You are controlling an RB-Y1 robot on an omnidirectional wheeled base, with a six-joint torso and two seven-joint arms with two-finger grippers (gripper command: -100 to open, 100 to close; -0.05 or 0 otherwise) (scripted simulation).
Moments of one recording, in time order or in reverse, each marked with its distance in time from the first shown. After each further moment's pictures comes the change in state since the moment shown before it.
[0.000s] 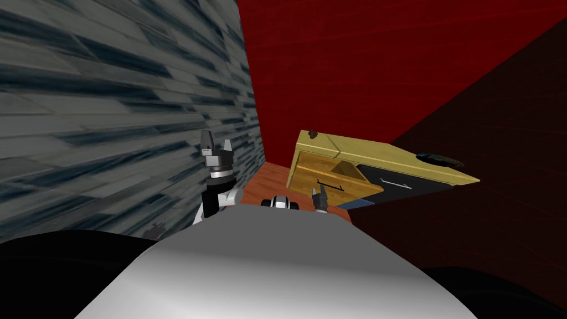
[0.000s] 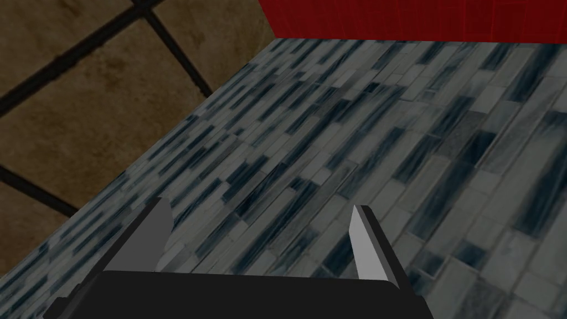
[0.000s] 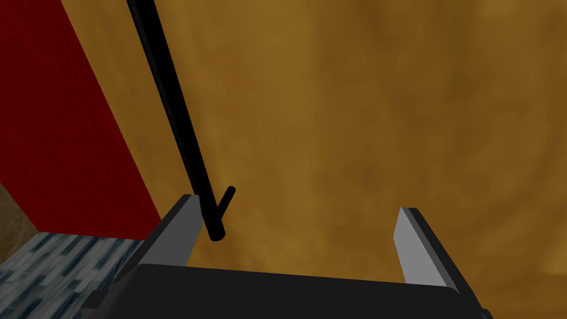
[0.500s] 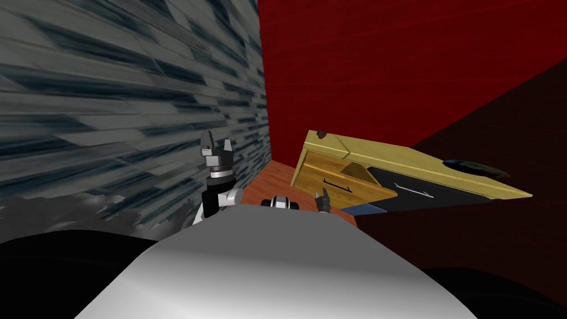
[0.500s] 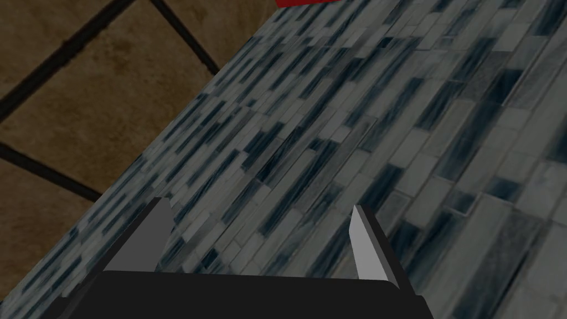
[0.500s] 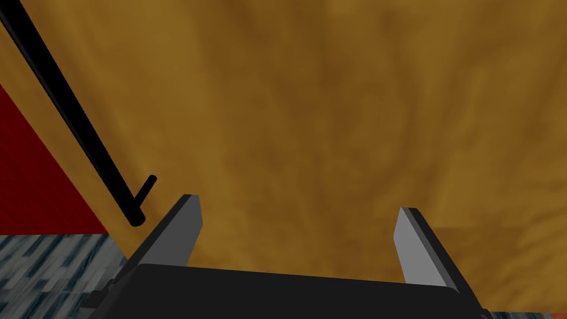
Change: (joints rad) left arm 0.000 0.000 0.000 0.000 0.000 0.000 0.000; right arm -0.062 -0.090 -0.021 0.155 -0.121 0.027 -0.055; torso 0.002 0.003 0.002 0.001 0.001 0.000
